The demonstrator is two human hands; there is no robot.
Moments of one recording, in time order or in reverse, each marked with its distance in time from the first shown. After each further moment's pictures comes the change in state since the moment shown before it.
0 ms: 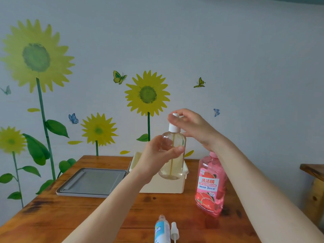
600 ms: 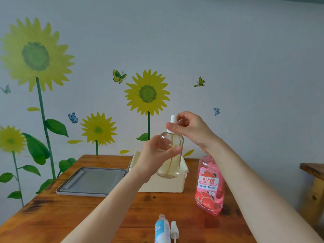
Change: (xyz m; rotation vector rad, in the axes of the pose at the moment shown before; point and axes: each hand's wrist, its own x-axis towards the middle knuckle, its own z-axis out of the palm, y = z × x) left_hand 0.002 -0.005 -0.004 0.018 0.030 -0.003; right_hand 0.001 0.009 0.006 0.082 0.070 0.012
